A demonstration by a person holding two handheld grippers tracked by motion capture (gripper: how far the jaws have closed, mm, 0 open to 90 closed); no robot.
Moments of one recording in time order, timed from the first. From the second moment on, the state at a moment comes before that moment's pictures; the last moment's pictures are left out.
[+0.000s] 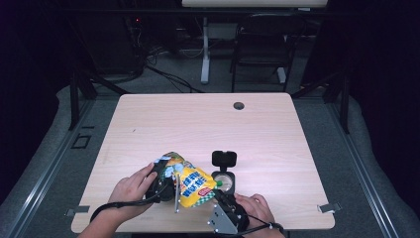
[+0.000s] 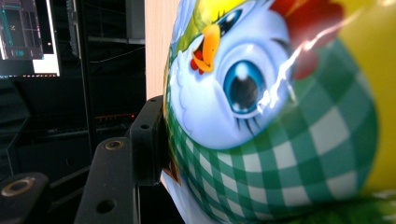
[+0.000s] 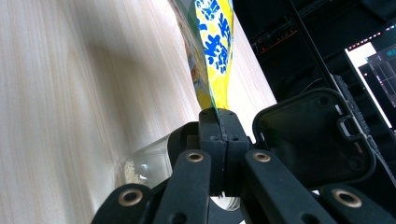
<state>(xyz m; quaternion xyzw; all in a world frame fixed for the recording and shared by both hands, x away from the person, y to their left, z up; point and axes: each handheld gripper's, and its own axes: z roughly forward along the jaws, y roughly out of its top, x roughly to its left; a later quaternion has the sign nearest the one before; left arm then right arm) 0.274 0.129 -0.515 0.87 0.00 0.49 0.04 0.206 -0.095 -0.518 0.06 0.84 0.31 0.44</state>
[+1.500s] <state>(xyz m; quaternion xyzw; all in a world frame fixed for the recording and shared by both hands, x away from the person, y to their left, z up) 0.278 0.121 -0.506 0.87 -0.02 0.50 -0.01 0.215 -0.096 -0.525 0.08 0.84 0.31 0.43</state>
